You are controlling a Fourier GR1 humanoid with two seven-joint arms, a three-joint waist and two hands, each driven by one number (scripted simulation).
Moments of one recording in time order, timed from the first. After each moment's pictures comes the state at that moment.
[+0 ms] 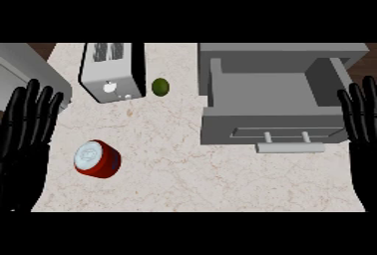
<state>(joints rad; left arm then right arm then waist) 0.01 0.10 -0.01 -2.10 0.03 -0.02 0.01 -0.01 -0.10 -0.02 -2.10 0.00 -0.02 0.03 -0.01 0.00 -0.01</state>
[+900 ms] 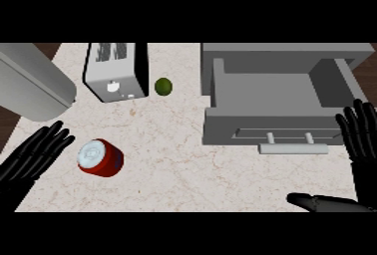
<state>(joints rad) 0.19 0.36 0.08 -2.11 0.42 -0.44 0.16 0.13 -0.10 -0.05 -2.11 -0.01 -0.02 0.19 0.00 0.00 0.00</state>
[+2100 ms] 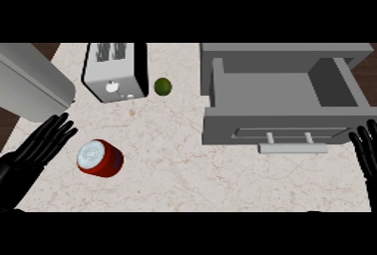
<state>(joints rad) 0.11 0.25 0.19 -1.89 0.34 -0.54 0.17 0.26 -0.09 -0.16 -2.08 -0.07 0.12 0.06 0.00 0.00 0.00</state>
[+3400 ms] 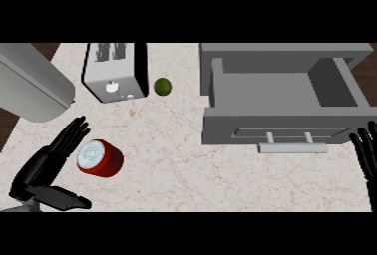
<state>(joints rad) 0.00 0.23 0.22 -1.39 0.00 -0.55 -0.25 0.25 -0.05 -0.20 -2.07 -0.05 0.17 0.05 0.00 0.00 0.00</state>
